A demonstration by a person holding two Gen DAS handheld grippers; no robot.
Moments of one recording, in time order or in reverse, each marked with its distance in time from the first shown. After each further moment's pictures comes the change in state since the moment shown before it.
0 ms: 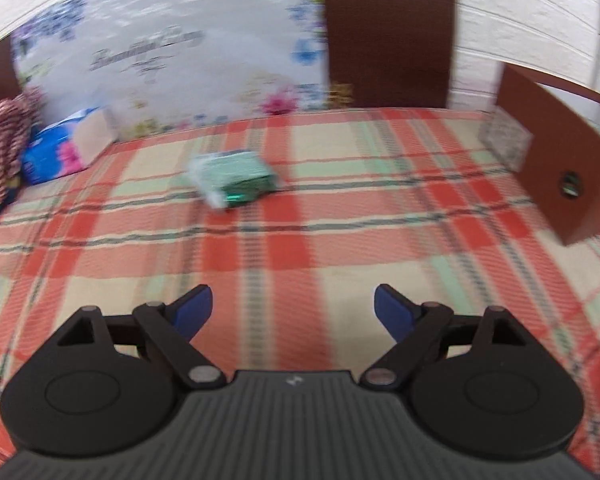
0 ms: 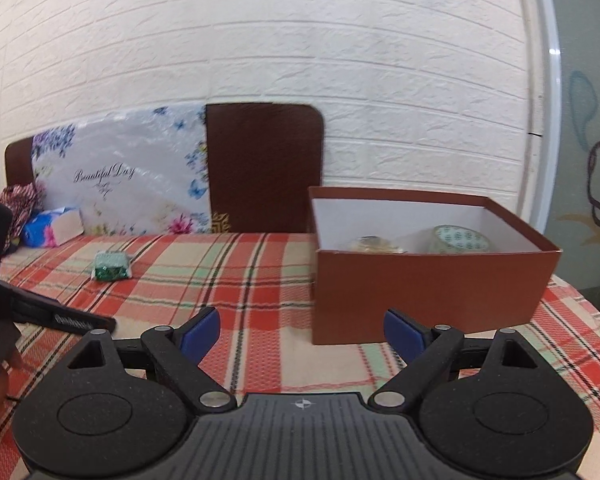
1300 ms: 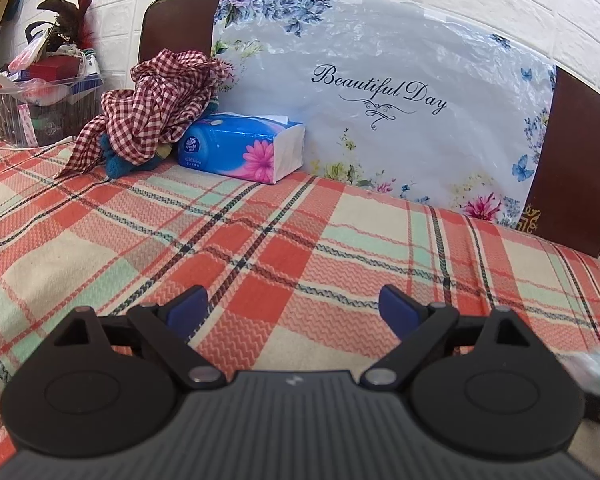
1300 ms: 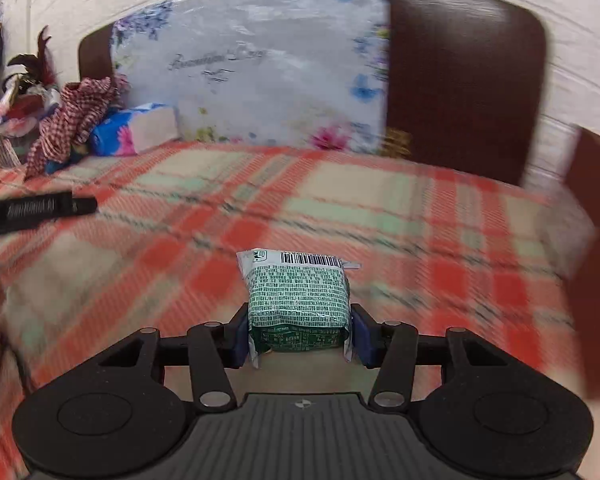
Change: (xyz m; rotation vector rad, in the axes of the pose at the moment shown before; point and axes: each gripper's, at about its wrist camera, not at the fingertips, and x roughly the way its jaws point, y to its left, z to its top) left arm 0.030 0.134 -0.016 -0.367 -0.232 0.208; right arm 0.138 0.104 -0.006 -0.155 0.249 0.290
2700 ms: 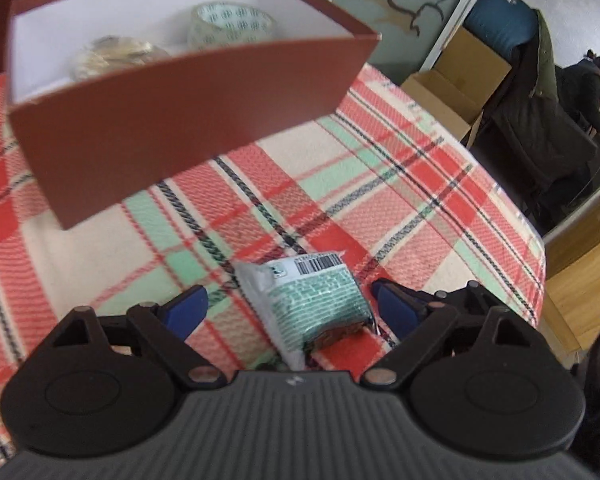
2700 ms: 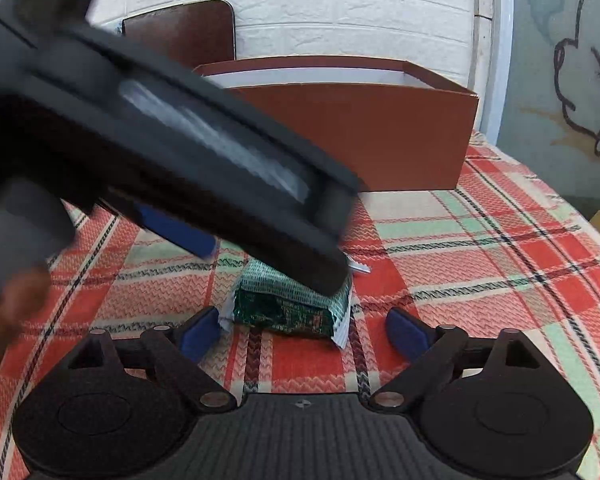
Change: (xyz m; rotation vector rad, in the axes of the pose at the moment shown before) left arm -0.156 -0.400 -0.110 0.600 0.644 -0.894; right arm -0.167 -0.167 -0.127 0.287 0.002 -0.293
